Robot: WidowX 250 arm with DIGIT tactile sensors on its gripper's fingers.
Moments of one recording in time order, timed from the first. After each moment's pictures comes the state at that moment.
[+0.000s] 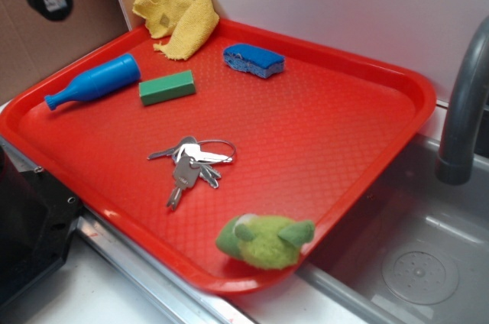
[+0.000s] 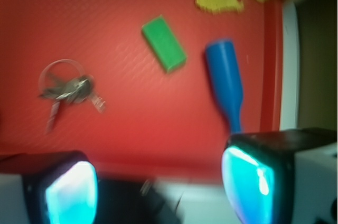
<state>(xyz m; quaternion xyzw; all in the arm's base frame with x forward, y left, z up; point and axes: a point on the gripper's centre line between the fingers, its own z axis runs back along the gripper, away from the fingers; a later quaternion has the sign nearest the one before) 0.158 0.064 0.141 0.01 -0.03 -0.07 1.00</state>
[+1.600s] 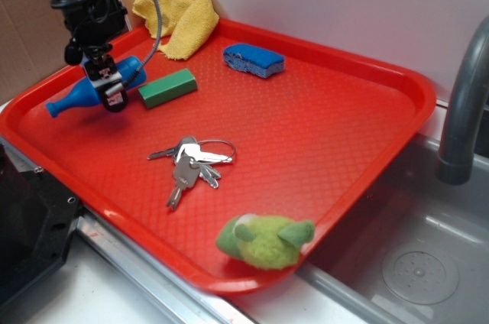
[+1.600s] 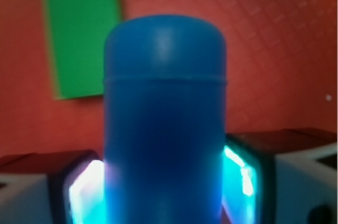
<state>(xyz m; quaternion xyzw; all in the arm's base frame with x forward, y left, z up) 0.189 0.078 0.048 -0.02 0.00 -0.12 0.99</state>
